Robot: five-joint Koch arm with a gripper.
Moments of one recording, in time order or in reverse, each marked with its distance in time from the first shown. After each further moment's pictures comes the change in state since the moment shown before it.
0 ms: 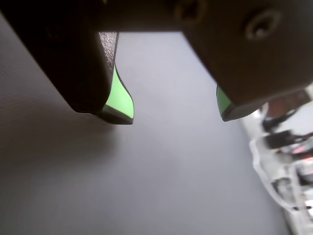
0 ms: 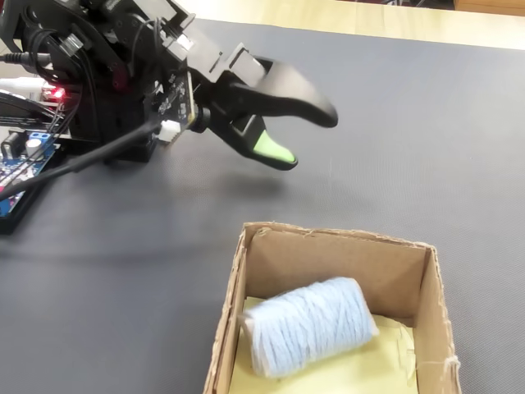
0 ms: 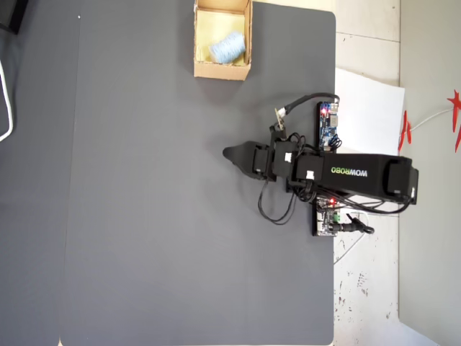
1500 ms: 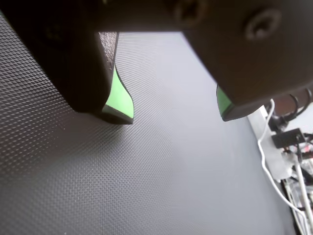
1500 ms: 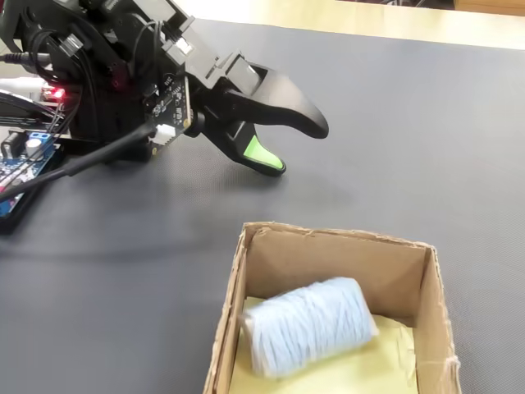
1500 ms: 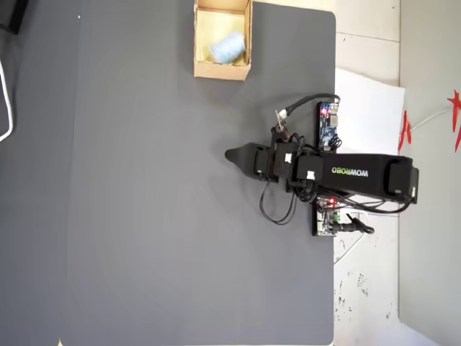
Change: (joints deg) arm -0.4 0.0 0.0 2.1 0.3
